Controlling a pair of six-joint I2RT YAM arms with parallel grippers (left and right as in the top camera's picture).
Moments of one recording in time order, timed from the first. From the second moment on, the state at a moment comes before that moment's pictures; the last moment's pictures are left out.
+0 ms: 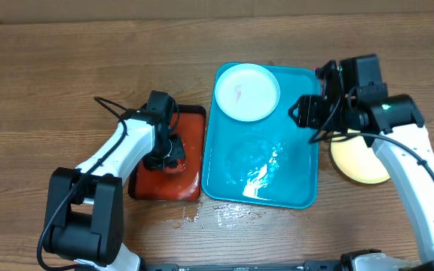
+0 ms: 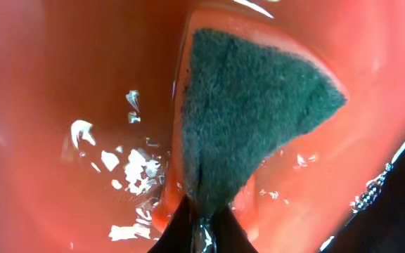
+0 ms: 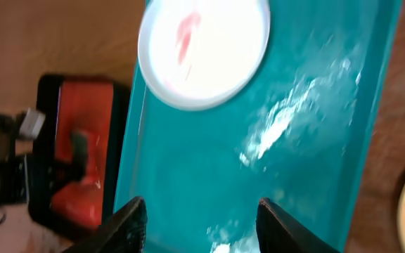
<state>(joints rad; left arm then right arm) -0.21 1.76 1.07 -0.86 0.06 -0.50 0.17 1.46 1.32 -0.91 -0.33 0.28</state>
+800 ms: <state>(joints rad) -0.21 1.56 1.37 -1.14 0.05 -0.44 0.17 2.03 1.34 -0.49 -0.30 0.28</state>
